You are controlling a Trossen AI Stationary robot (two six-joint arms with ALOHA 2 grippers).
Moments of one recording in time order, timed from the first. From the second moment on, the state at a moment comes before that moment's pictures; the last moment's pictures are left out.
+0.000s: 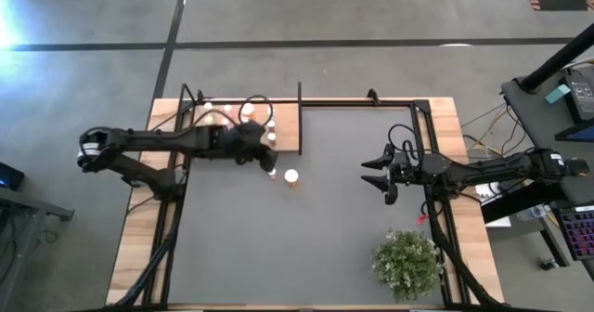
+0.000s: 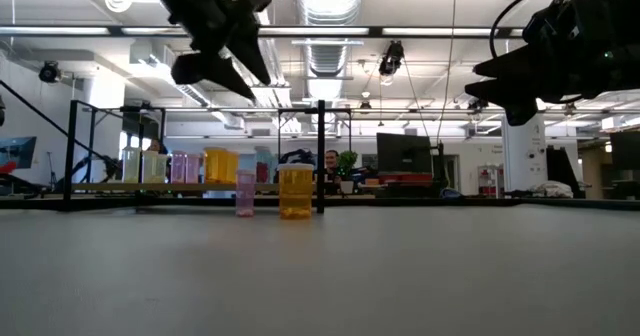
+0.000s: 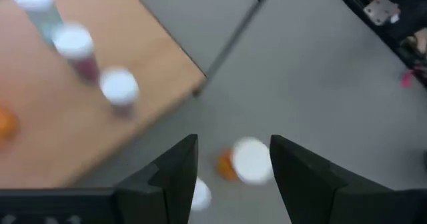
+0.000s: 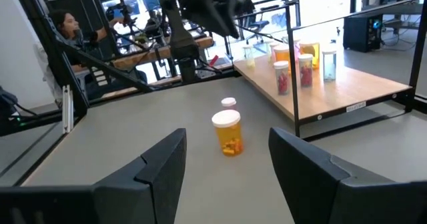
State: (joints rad) left arm 0.15 1.27 1.01 -0.50 -0.22 -0.71; right arm -0.02 0.65 0.01 0.60 0.05 0.20
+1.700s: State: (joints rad) left arm -0.01 1.68 1.04 -0.58 -0.43 -1.22; right arm -0.02 0.65 0.01 0.60 0.05 0.20
